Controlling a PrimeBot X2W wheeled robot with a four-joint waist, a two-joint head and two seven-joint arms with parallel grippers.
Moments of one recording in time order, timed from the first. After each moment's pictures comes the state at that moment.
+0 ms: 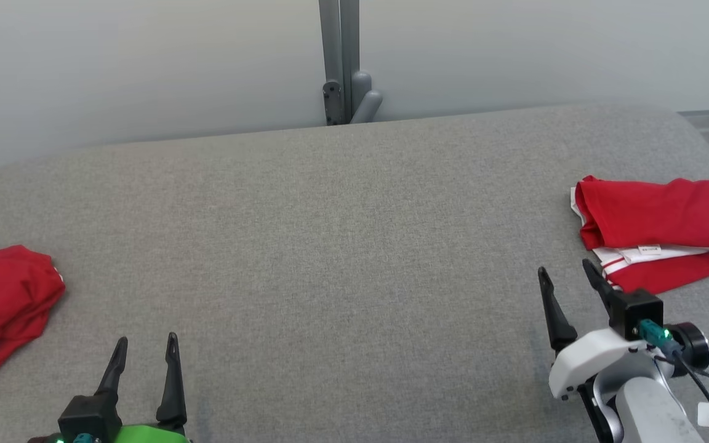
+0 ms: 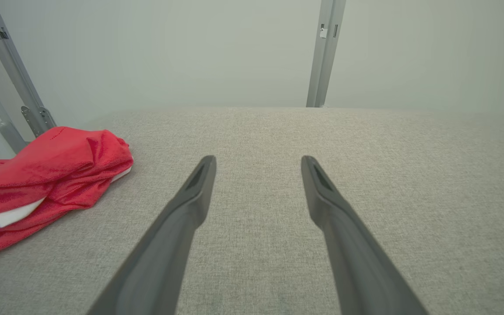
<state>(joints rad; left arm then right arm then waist) 0.05 0.05 0.05 0.24 -0.12 -0.10 -0.26 -0.22 -0.09 0.01 0.49 0.03 0.13 -0.26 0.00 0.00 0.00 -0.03</state>
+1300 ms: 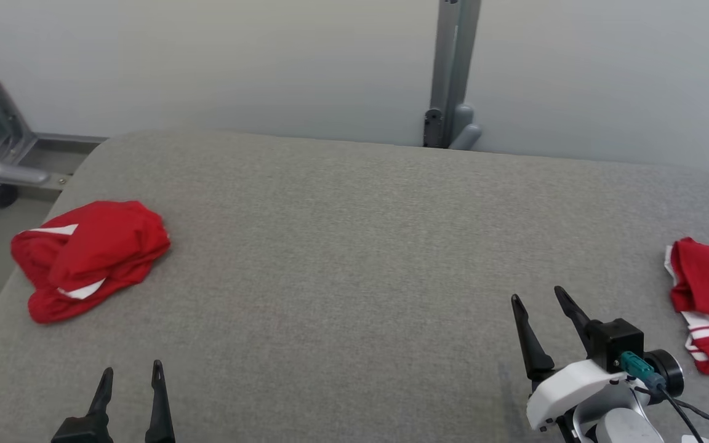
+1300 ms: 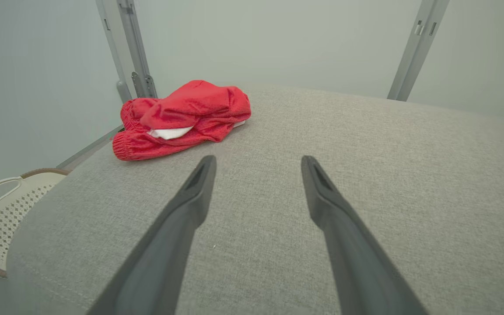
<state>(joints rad) 0.09 0.05 0.08 0.30 -0.12 -0.06 -0.26 -0.11 -0.05 0.08 0.39 0.08 0.13 -0.26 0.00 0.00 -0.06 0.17</state>
